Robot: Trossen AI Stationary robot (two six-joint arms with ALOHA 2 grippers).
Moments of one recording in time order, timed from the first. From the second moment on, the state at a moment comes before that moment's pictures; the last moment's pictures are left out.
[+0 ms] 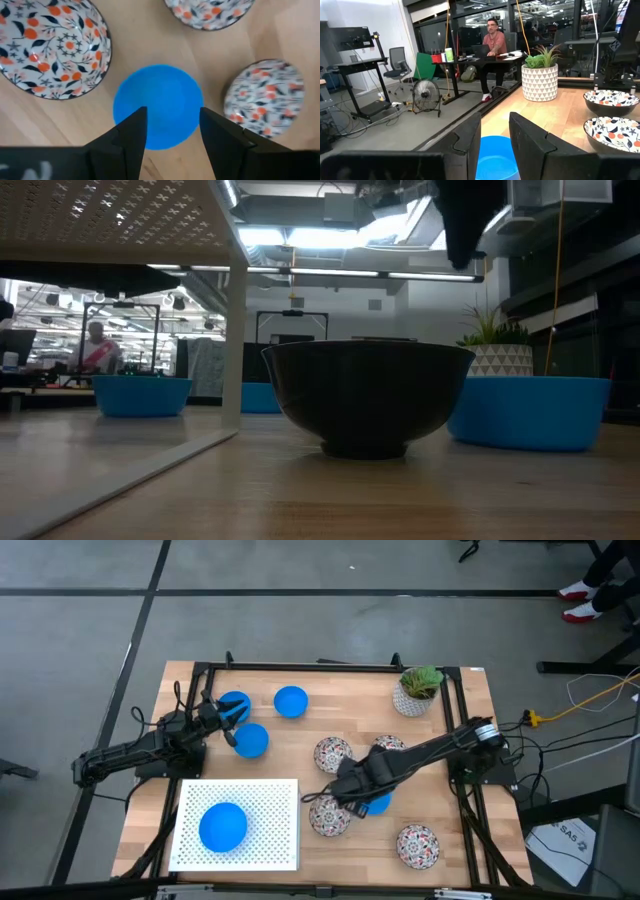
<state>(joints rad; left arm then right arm) 0.33 0.00 0.01 0.05 -0.29 0.12 0.36 1.87 1.77 -1.40 0.19 0.82</state>
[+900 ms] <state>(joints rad) 0.33 0.00 0.01 0.05 -0.29 0.12 0.47 1.80 1.37 -0.94 0.06 0.86</state>
